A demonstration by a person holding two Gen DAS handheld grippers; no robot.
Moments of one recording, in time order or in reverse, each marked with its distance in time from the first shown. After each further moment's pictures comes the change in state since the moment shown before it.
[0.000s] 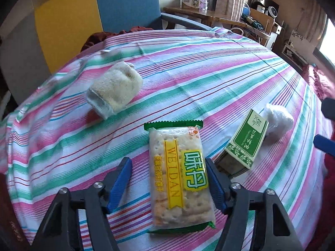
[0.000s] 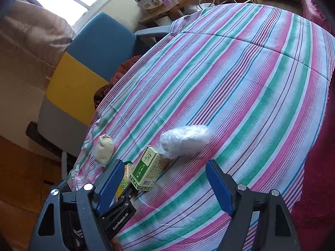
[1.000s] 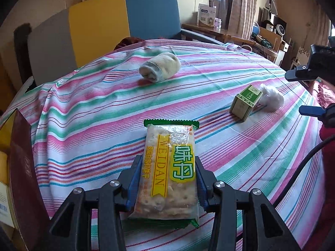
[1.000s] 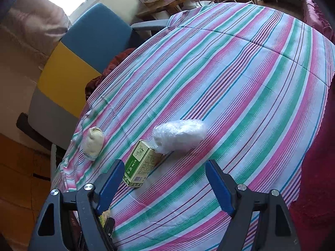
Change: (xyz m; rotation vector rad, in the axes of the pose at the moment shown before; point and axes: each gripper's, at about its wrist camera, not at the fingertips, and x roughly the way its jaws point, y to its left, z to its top) left arm -0.058 0.033 -0.089 -0.109 -0.117 0.044; right arm 0.010 0.004 -0.002 -0.036 0.040 -0.079
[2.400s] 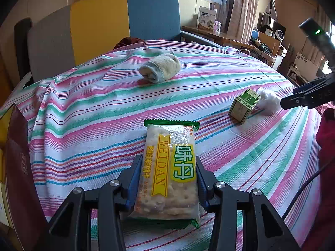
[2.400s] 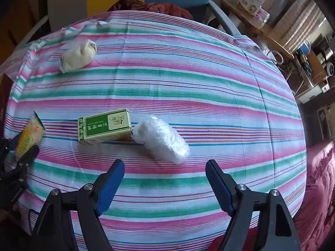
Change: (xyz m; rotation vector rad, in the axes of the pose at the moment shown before) left arm -0.003 0.006 -0.003 -0.029 -0.008 -0.033; right arm 0.046 0.066 0.010 -0.883 0.248 -0.392
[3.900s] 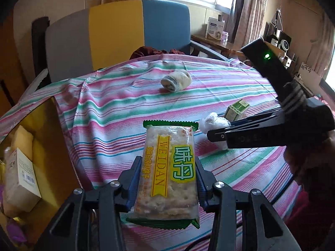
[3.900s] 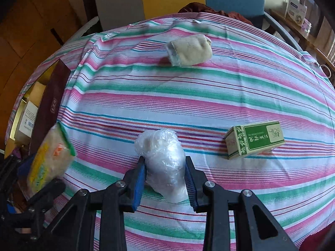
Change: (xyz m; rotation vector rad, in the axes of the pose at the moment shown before) left arm -0.095 0.019 -0.017 -0.052 -0.045 0.041; right arm 0.005 0.136 -0.004 -0.056 -0.097 0.335
